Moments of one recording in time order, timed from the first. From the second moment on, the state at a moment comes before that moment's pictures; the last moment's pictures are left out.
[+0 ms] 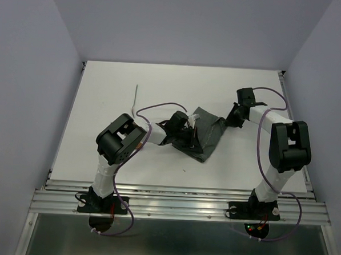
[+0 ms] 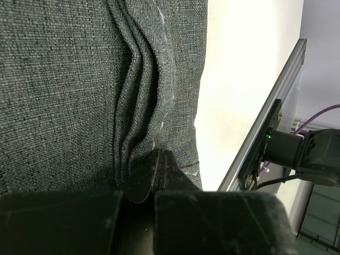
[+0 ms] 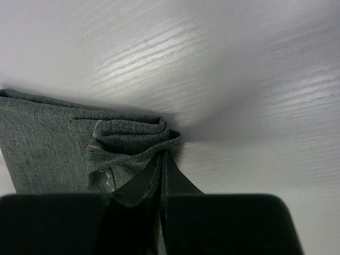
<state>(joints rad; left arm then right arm) -0.77 2.02 1.05 0.24 0.59 -0.75 0.13 1.80 1.17 -0.44 0.00 0.63</state>
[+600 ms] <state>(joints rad) -0.77 2.02 1.06 0.23 0.61 -0.72 0.13 1.81 1.20 -0.40 -0.11 0.64</state>
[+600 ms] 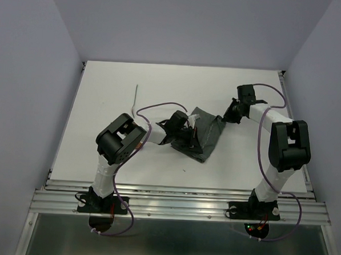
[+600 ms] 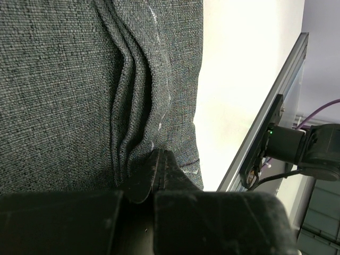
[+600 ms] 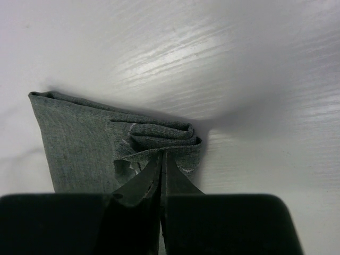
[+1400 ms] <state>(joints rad) -0.77 2.02 1.08 0.17 0.63 -0.68 0.23 1.93 1.30 -0.37 -0.13 0.66</state>
